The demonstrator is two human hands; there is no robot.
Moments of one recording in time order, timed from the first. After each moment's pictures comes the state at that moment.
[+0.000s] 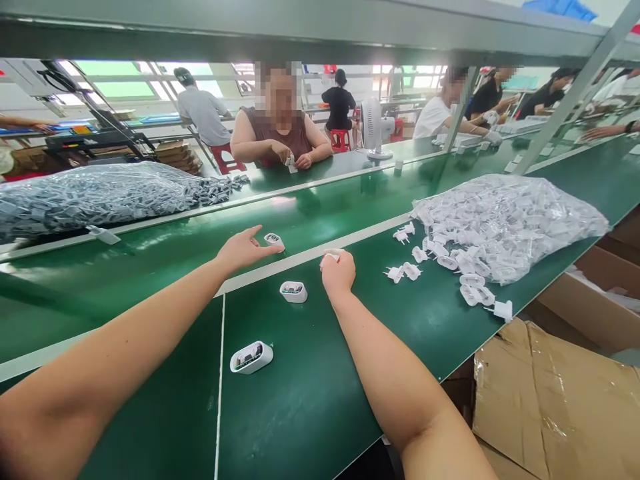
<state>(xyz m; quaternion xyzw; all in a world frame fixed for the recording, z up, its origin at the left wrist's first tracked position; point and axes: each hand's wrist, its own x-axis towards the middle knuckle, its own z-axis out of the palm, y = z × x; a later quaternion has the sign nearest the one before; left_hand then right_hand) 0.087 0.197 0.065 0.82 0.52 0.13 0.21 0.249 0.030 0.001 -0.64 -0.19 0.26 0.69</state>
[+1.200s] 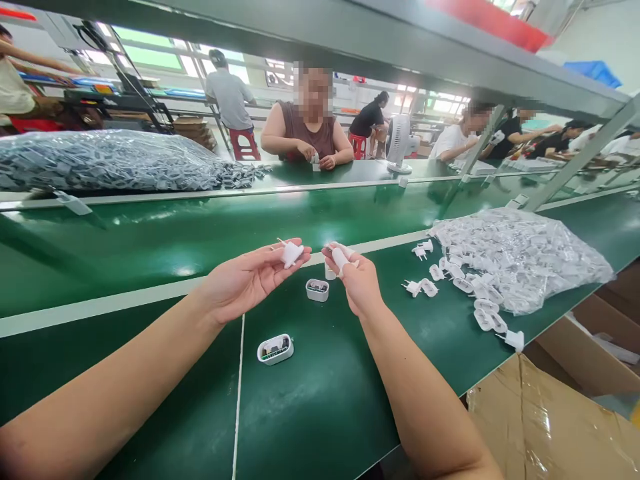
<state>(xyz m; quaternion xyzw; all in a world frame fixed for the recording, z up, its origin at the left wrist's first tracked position) 0.042 0.067 0.118 0.36 0.27 0.32 0.83 0.222 -0.006 0.069 -0.46 -0.27 0.43 0.73</state>
